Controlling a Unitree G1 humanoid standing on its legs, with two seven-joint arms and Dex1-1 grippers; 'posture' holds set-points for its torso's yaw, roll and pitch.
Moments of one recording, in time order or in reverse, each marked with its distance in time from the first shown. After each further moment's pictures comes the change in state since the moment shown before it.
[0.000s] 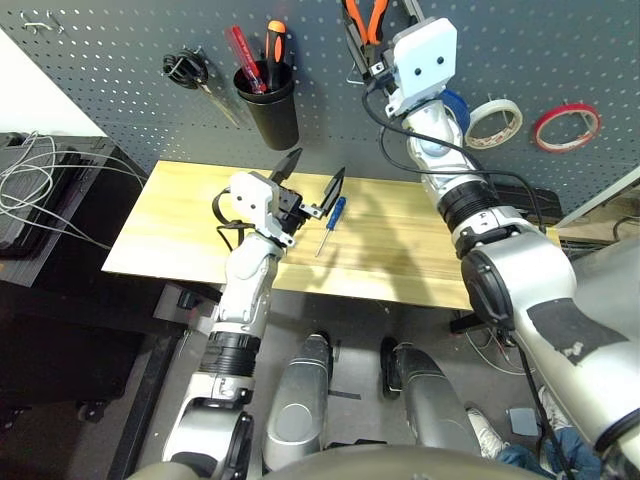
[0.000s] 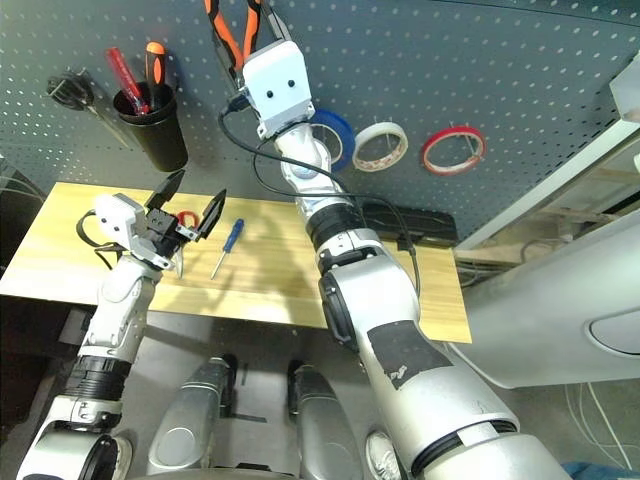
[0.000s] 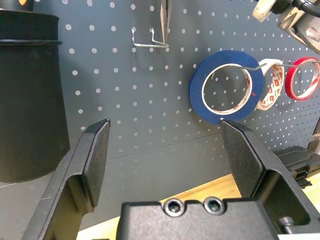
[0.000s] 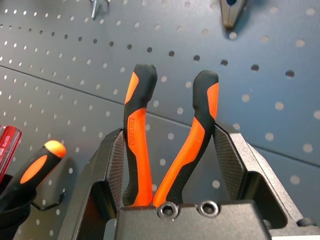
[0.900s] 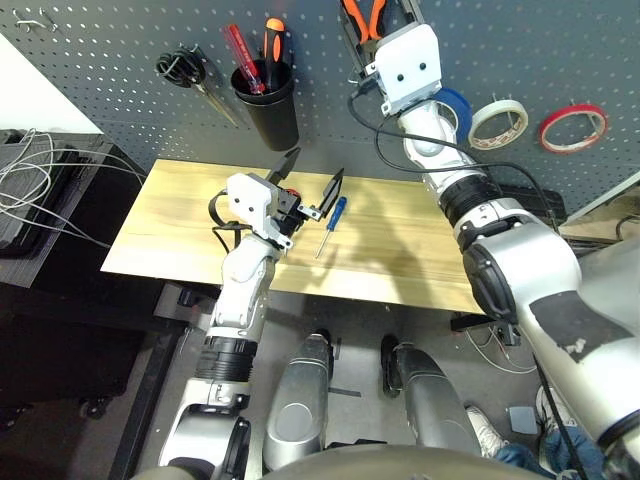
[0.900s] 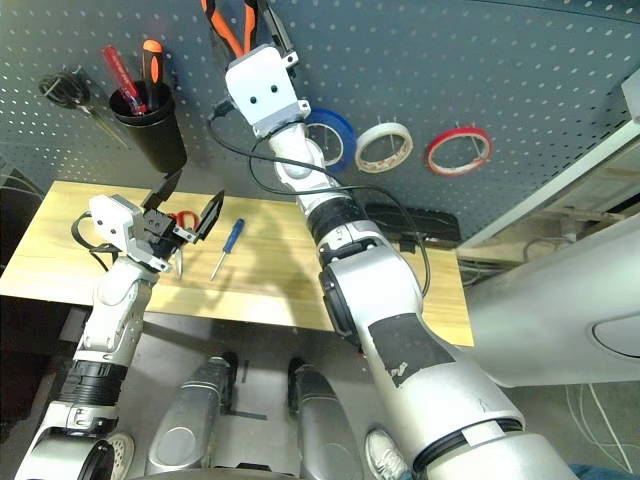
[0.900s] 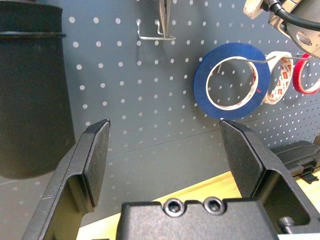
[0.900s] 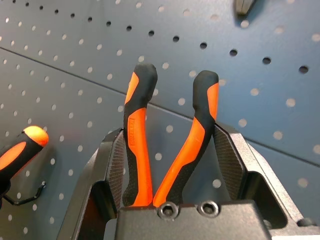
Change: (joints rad) left arm 0.036 0.005 -0.002 -0.057 0.019 0.026 0.010; right arm -0.034 -0.005 0.062 0.083 -0.096 -0.013 -0.165
